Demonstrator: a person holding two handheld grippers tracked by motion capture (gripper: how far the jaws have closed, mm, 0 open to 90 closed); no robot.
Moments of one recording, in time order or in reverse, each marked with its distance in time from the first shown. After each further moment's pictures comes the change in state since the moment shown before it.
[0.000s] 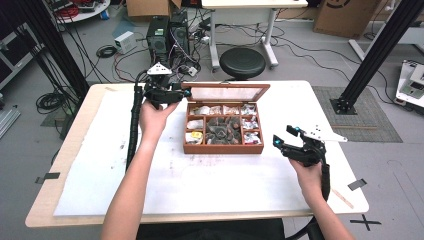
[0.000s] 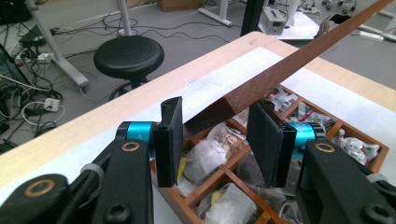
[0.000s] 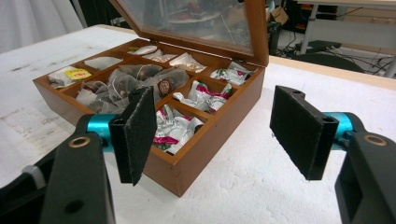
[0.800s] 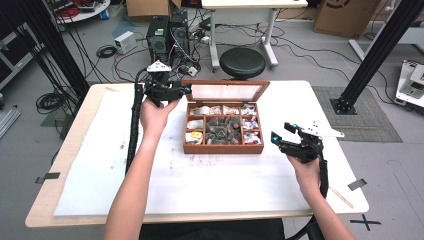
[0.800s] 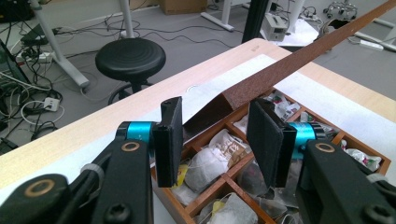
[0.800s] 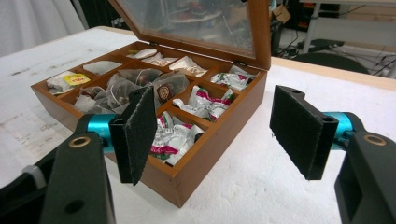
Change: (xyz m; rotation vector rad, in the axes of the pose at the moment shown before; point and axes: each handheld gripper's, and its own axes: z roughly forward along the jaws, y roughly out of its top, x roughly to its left) left arm 0.004 0.001 0.002 -0.019 -0.008 -0.039; right arm -0.002 0.008 0.012 0.017 0.012 0.017
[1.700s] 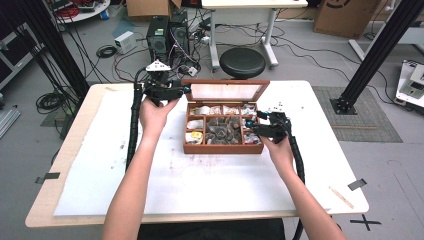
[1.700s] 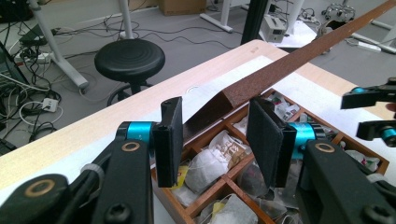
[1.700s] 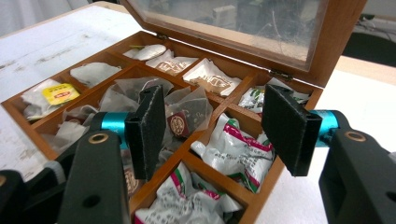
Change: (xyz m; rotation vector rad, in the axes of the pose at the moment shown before) left arm 0.002 0.001 -0.001 -0.005 -0.002 -0.004; right arm 0.016 0.035 0.087 0.137 0.037 -0.001
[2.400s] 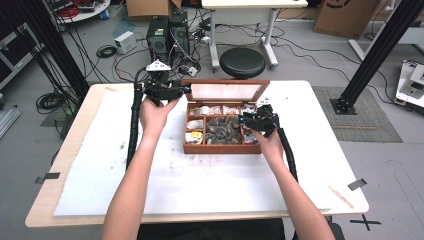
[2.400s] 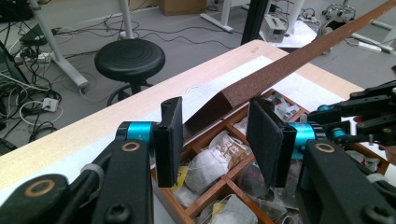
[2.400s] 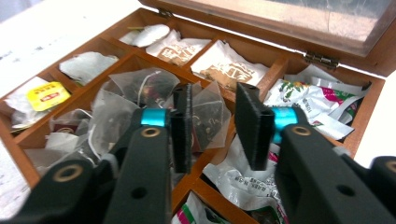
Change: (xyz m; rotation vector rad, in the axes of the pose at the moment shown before) left arm 0.000 0.000 0.000 0.001 0.001 -0.001; right arm -0.002 0.011 0.040 0.129 0.055 0.043
